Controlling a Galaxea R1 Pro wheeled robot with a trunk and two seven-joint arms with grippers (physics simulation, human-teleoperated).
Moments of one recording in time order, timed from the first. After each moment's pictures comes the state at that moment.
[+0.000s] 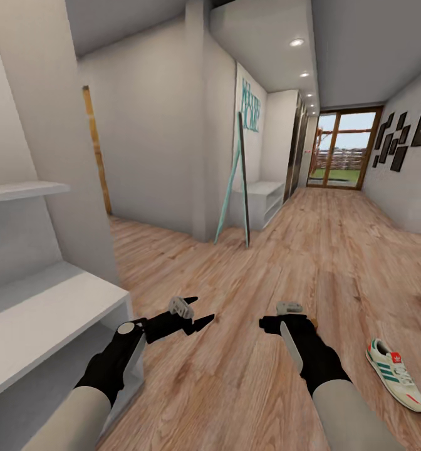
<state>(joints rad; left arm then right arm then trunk) -0.64 -0.06 -0.04 -0.81 -0.01 -0.03 -0.90 -0.66 0.06 -0.03 -0.87 -0.03 0.70 -0.11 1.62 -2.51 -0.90</state>
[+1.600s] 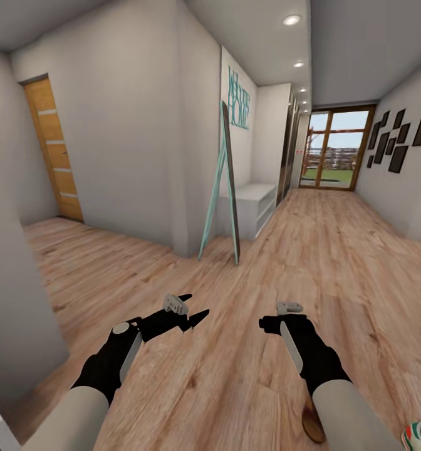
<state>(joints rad) -0.64 -0.06 0.02 -0.81 -0.01 -0.03 -0.90 -0.66 0.06 -0.03 -0.87 -0.03 0.70 -0.11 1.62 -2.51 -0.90</state>
